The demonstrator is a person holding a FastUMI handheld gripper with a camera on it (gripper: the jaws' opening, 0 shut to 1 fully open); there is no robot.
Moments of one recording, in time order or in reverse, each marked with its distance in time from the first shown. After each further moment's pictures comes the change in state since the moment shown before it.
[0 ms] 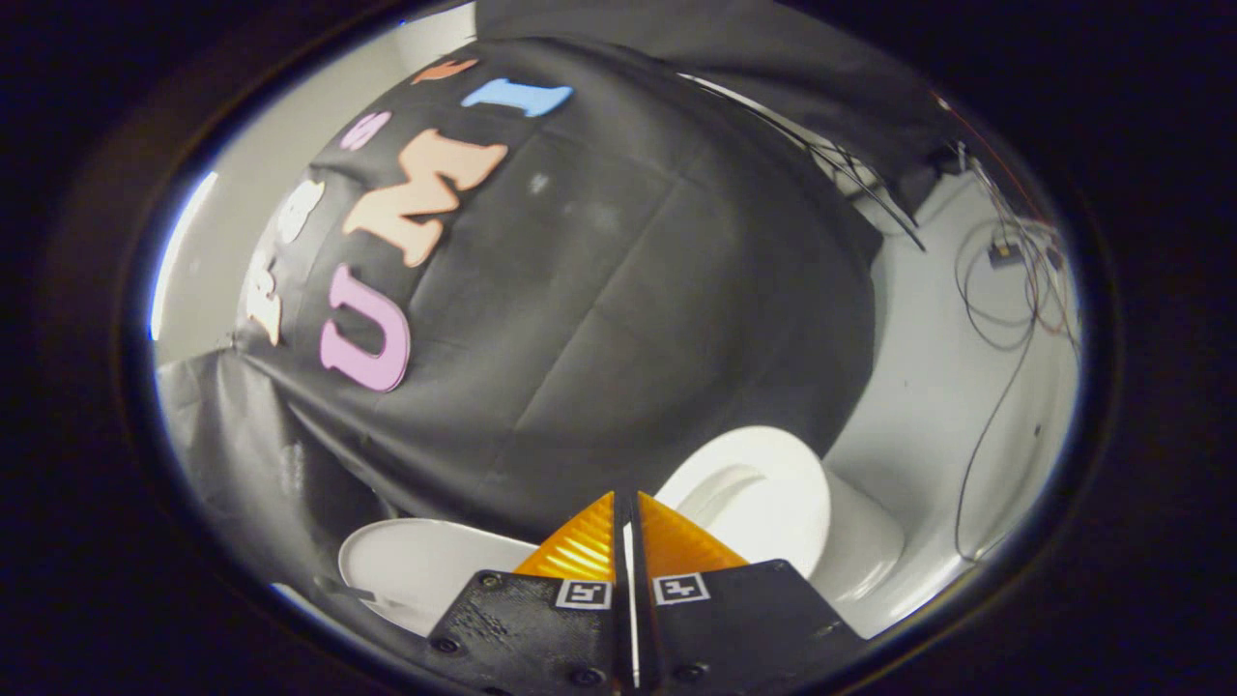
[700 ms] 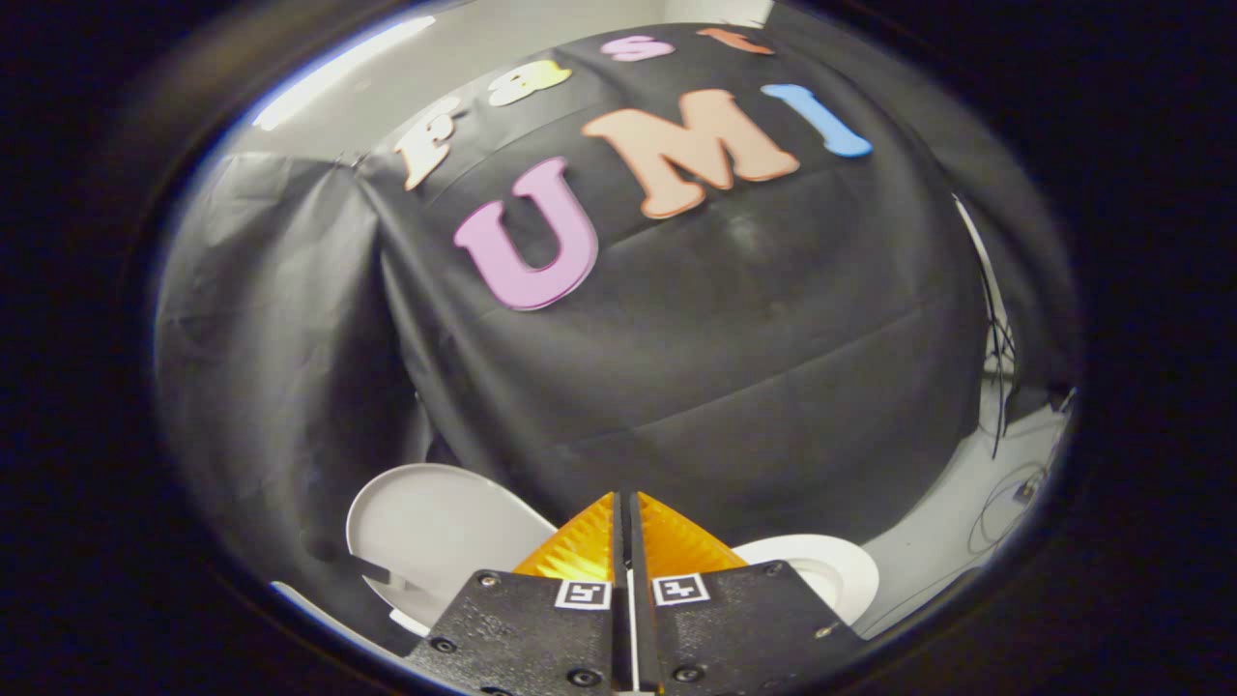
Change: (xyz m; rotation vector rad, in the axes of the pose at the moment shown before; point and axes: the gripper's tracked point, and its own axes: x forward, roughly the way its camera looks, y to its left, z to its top) arm 0.029 0.234 -0.012 -0.612 0.068 0.041
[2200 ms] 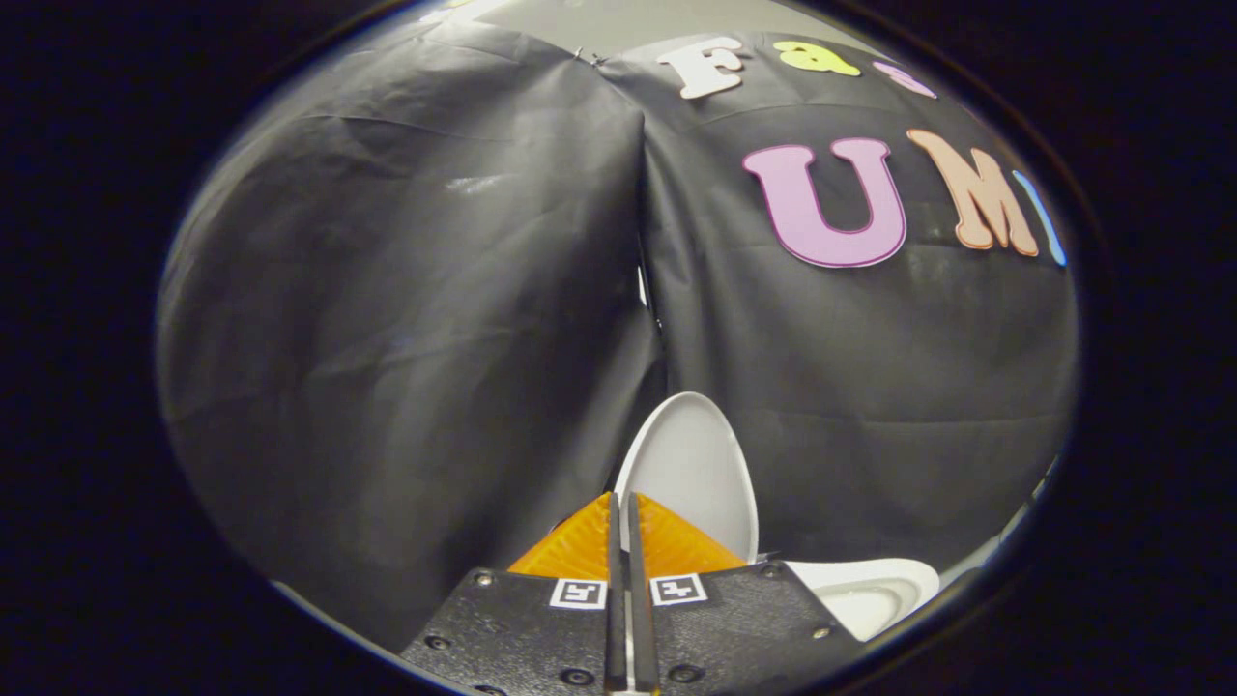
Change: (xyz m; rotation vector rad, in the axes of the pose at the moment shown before) arm 0.020 0.262 -0.104 -0.387 0.131 0.271
